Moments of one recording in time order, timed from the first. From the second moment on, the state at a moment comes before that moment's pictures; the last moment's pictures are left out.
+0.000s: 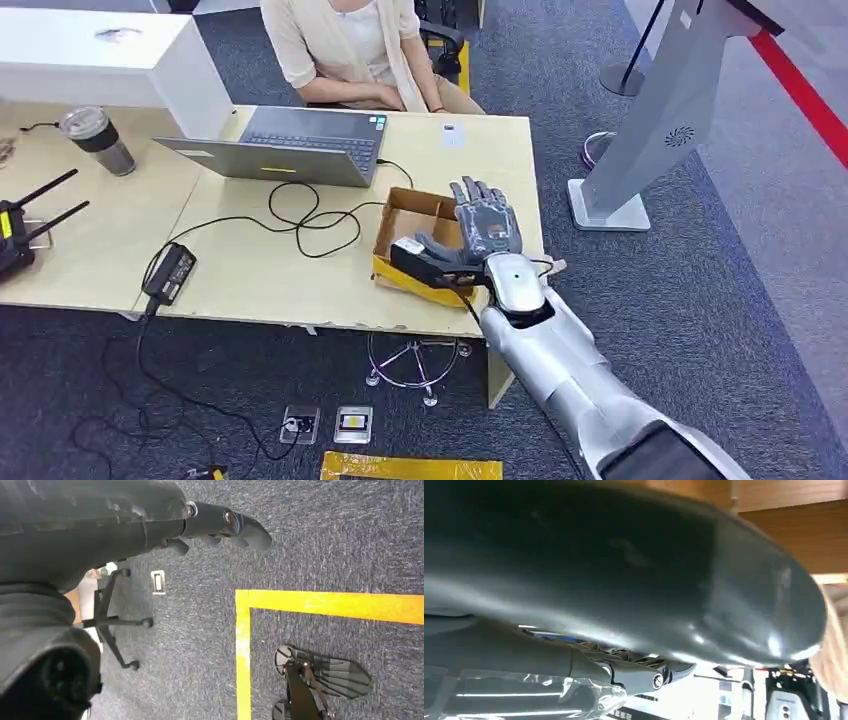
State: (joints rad) left arm -0.16 0.29 -1.27 -0.17 1.32 0.08 0.06; right arm -0.86 0.22 0.65 -0.38 1.39 -0.25 0.01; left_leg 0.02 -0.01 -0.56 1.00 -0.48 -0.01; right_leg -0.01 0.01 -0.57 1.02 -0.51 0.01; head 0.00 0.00
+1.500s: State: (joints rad) left arm -0.16 0.26 -1.27 -0.17 1.38 0.14 0.10; right arm -0.64 0.21 0.71 -0.67 1.14 -0.28 0.07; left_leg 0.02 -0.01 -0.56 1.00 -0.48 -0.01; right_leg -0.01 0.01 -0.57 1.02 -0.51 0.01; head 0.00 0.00
